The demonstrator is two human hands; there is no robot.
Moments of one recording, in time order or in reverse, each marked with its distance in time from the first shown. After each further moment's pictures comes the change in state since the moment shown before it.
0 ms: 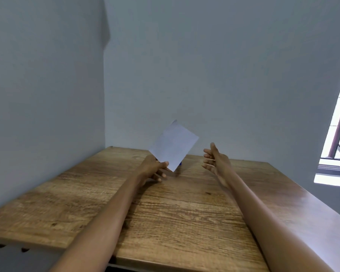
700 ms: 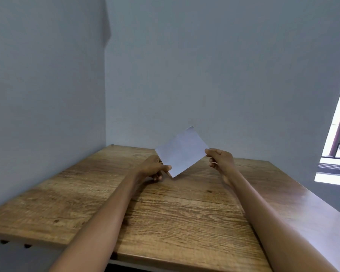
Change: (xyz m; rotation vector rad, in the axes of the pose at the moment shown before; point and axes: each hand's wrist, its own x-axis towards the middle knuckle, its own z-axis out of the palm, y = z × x) left_hand -0.009 0.005 -0.005 0.240 -0.141 0.042; right_hand 0.002 0.000 -0.007 -0.109 0.049 -0.075
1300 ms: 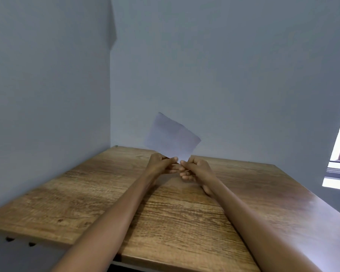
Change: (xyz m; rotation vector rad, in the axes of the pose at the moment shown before) left_hand 0.017 -0.004 0.021 -0.466 0.191 0.116; right_hand -0.024 0.013 0.064 -0.018 -0.288 0.107
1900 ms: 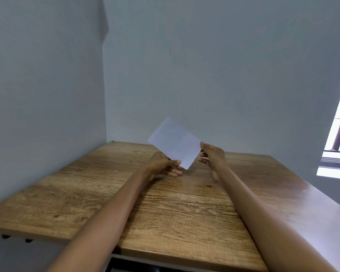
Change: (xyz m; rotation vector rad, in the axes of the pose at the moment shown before) left_hand -0.008 0.005 0.005 0.111 -0.208 -0.161; right_hand 0.003 -0.013 -0.037 0.091 0.313 -0.088
